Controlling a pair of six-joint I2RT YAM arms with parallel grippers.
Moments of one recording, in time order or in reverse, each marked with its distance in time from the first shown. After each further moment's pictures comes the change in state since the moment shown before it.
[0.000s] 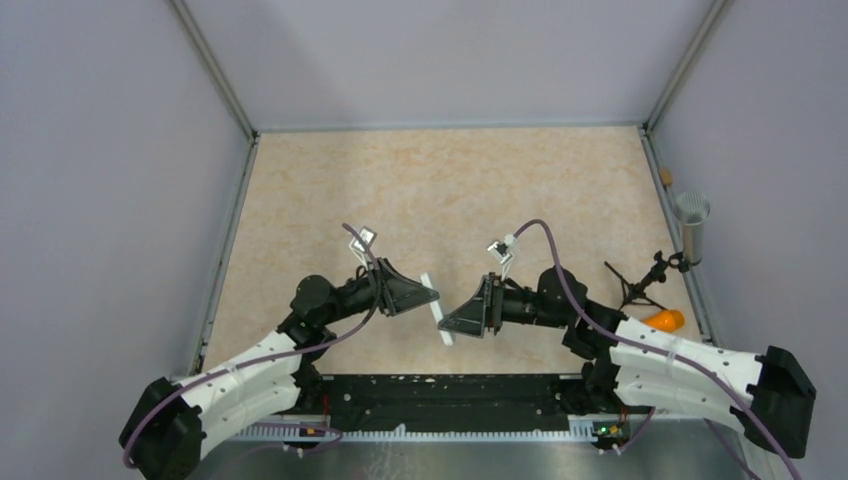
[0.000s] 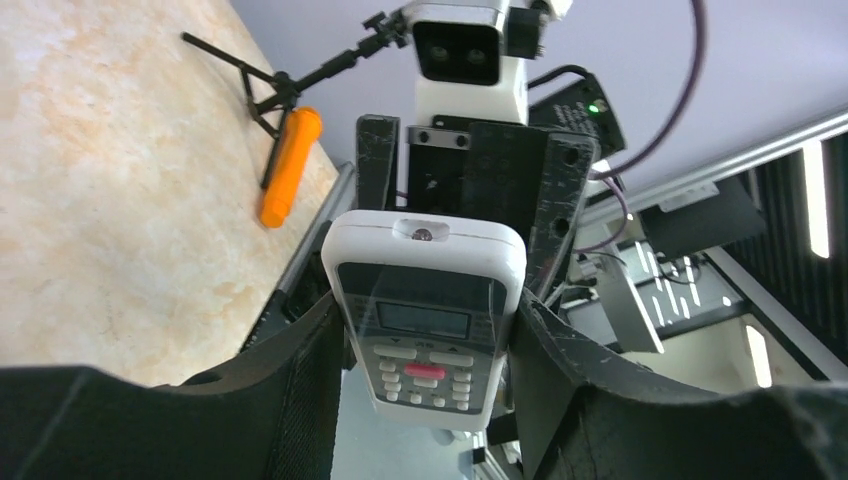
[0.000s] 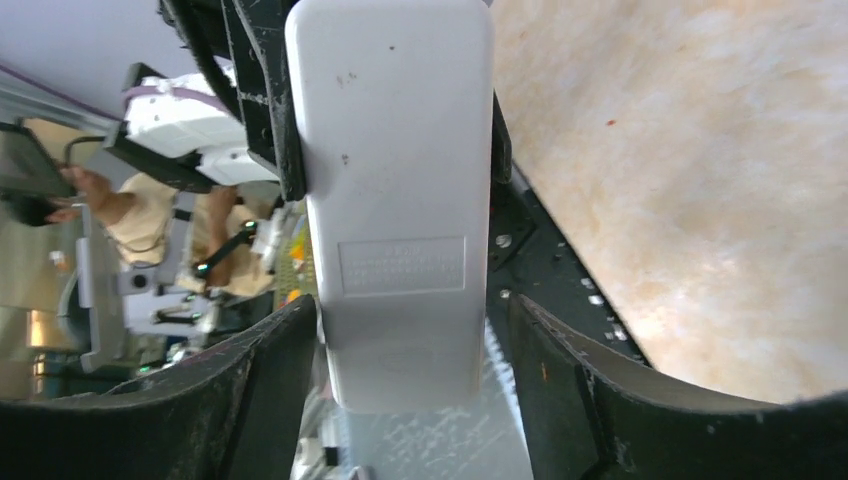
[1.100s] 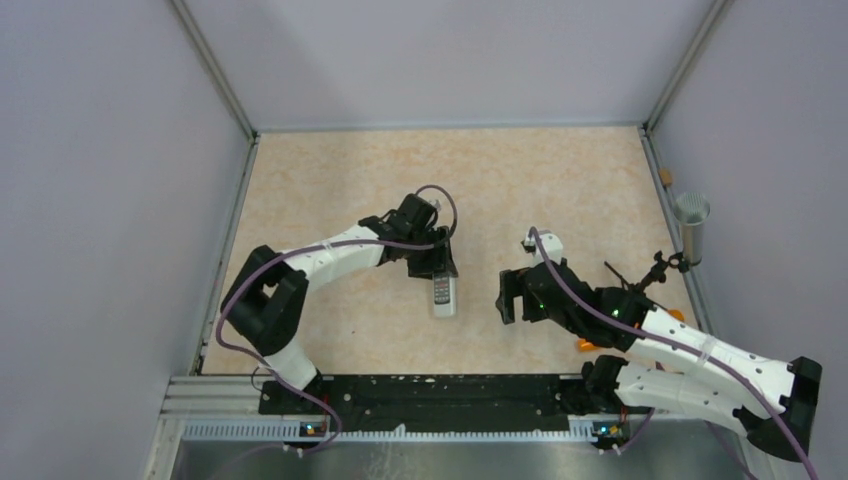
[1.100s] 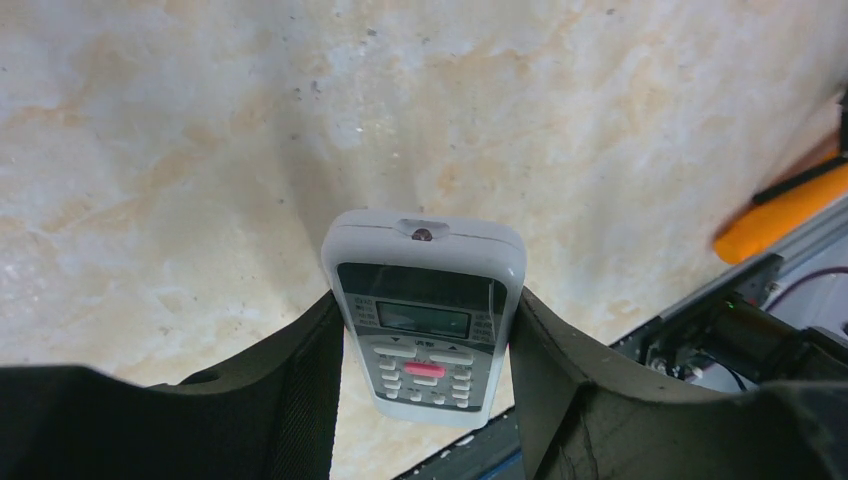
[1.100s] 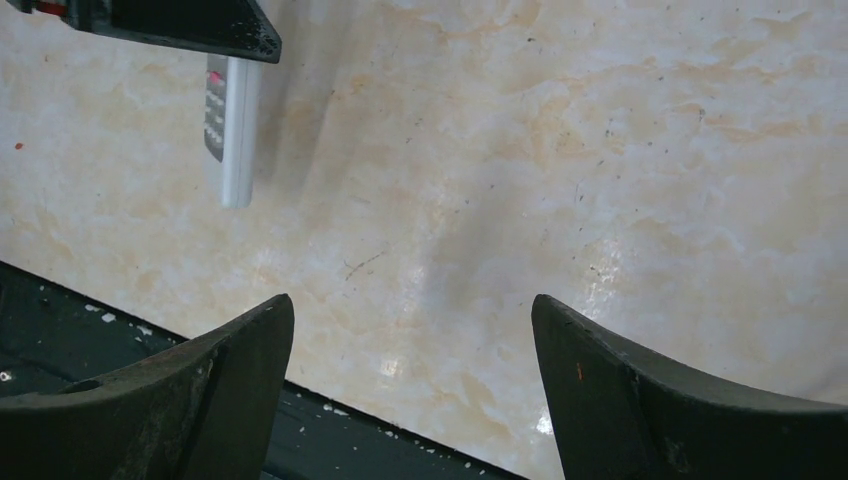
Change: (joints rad) left arm 0.006 0.824 0.826 -1.159 -0.315 0.526; right arm -0.001 -0.066 0.287 -1.049 0.766 -0.402
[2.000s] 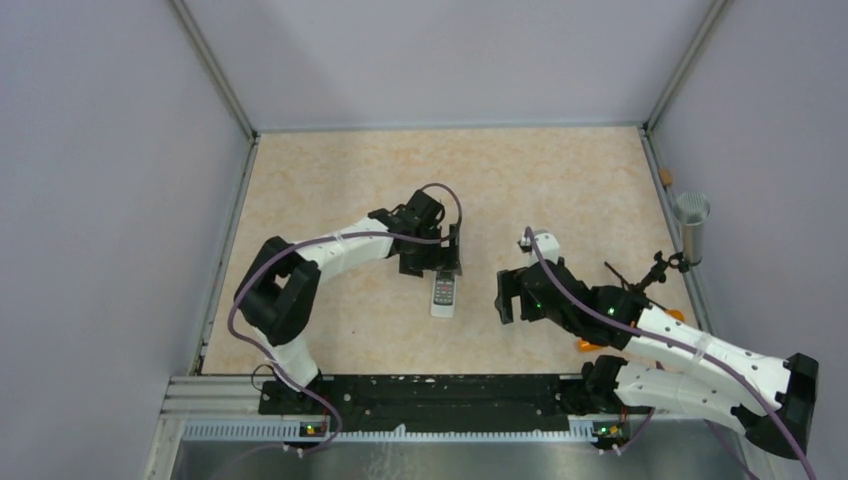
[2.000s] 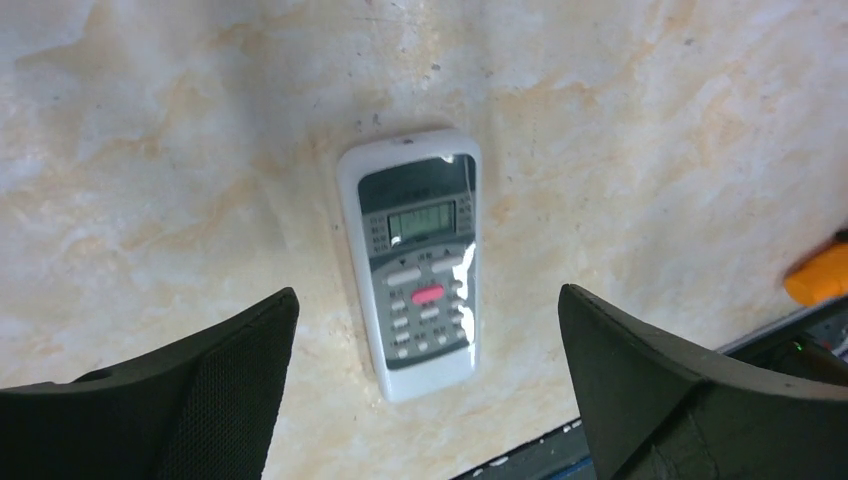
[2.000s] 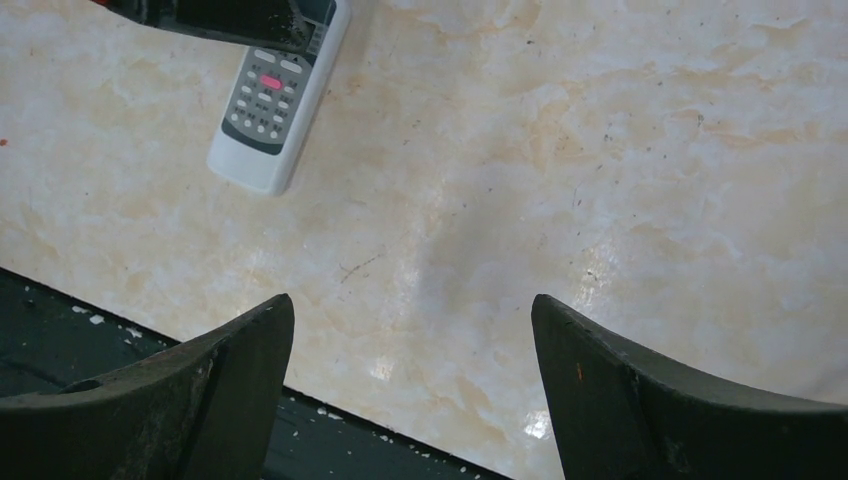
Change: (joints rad) left arm -0.005 0.161 0.130 -0.110 -0.100 0.051; right arm 0.000 0.017 -0.008 0.016 0.006 -0.019
